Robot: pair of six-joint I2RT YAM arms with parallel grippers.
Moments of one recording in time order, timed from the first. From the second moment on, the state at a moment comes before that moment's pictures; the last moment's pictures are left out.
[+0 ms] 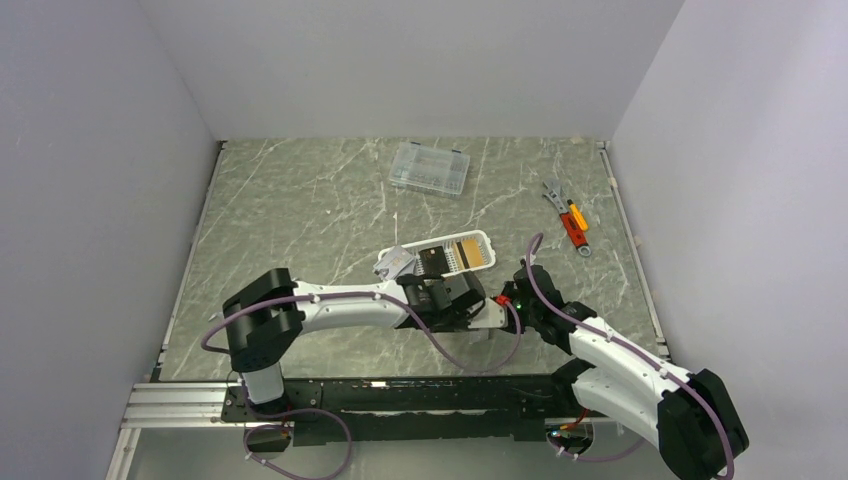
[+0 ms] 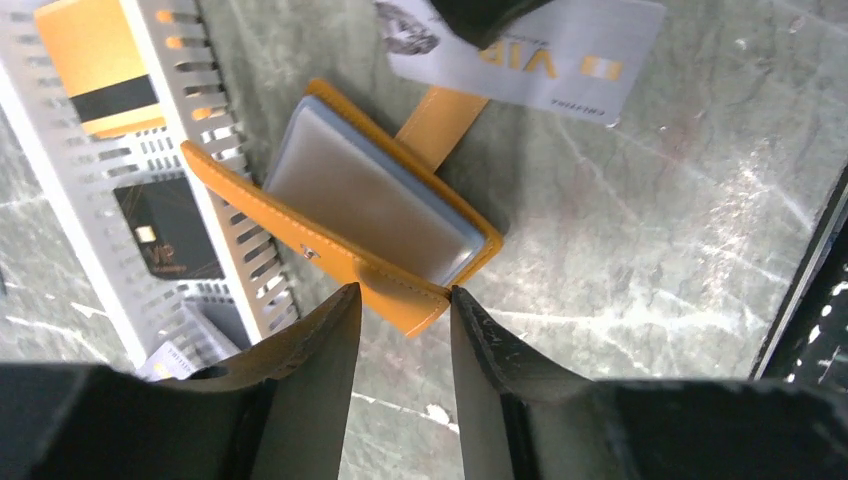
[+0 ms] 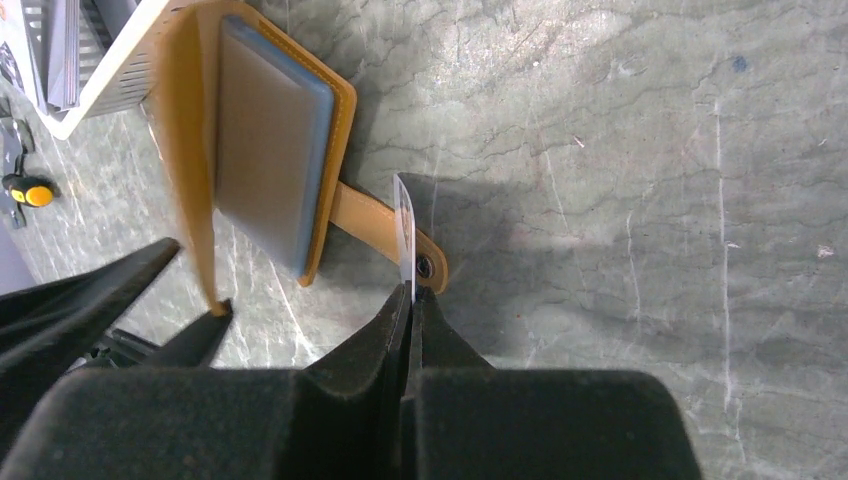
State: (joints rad) left arm -1.23 1.77 1.20 -0.43 -0.19 0.44; right arm 0.52 0.91 0.32 -0.28 -0.11 0.89
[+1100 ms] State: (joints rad) left arm -1.04 1.81 1.32 -0.60 0.10 0.29; right arm 0.53 0.81 0.30 -0.36 -0.11 0.90
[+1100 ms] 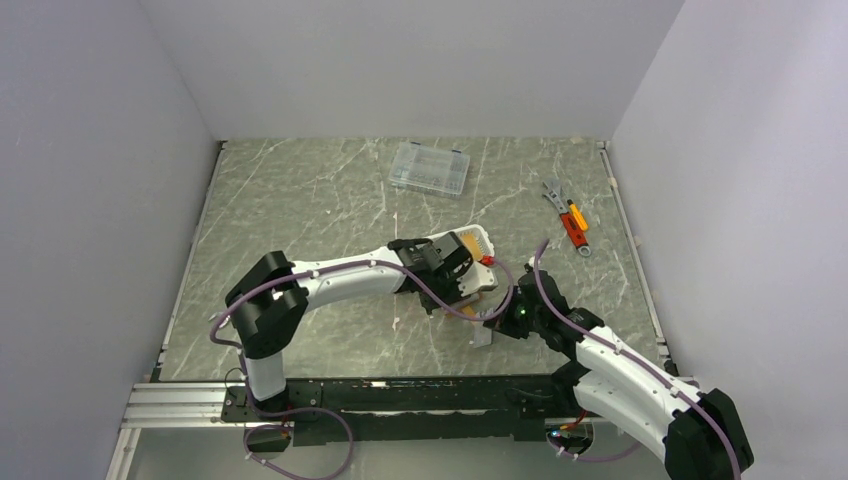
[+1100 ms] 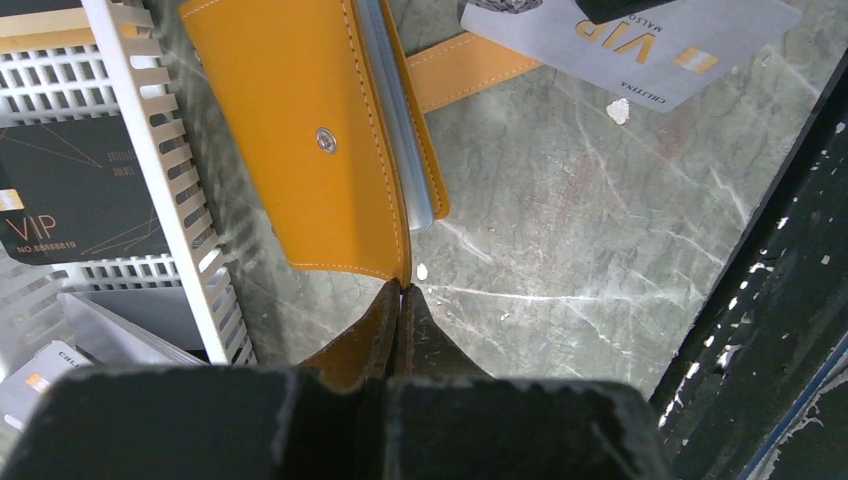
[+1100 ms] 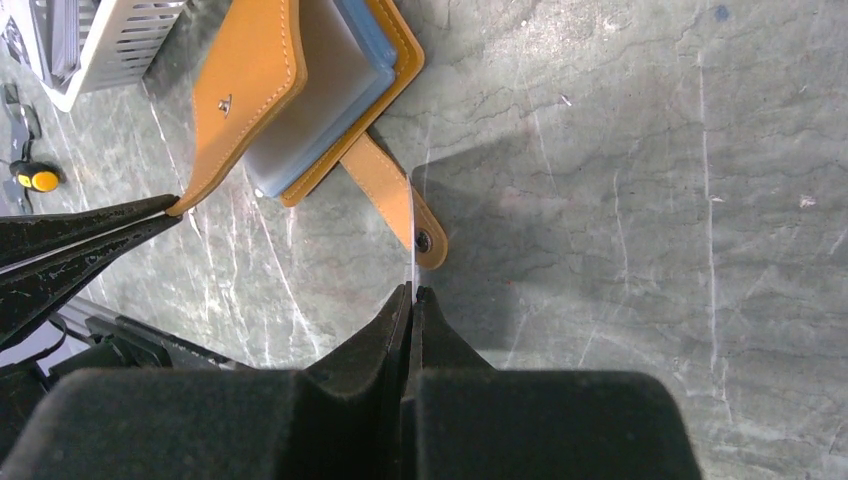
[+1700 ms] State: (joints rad) left arm -1.01 1.77 1.32 -0.64 0.29 0.23; right arm 0.53 0.86 0.33 -0.23 -0.20 0.85
